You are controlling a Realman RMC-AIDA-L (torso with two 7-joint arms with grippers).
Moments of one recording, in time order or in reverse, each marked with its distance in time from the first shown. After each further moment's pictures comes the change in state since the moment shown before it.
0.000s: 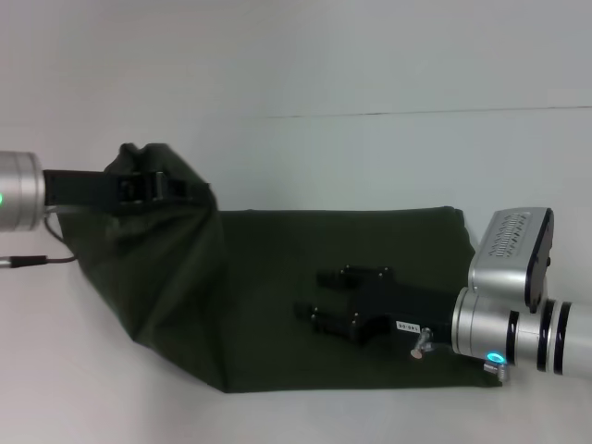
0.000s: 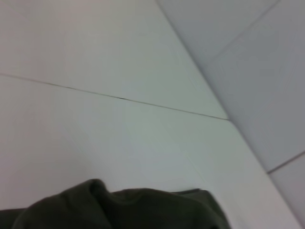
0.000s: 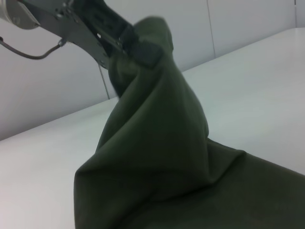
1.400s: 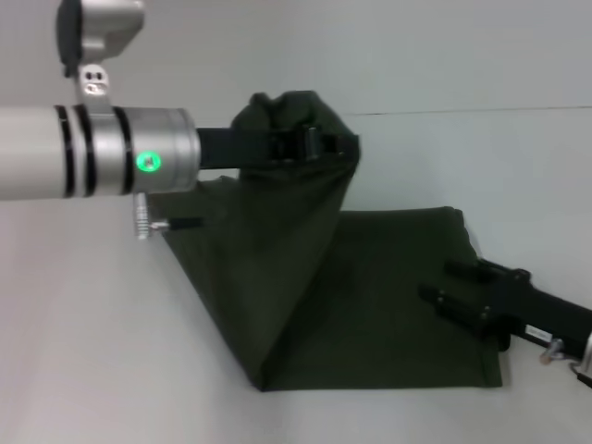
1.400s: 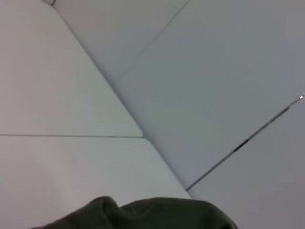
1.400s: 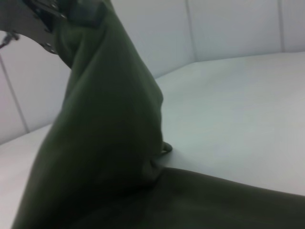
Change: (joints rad) left arm -0.033 -0.066 0.383 0.027 -0.298 -0.261 -0.016; right arm -0.261 -0.015 0.023 -0.243 0.118 -0.168 0.049
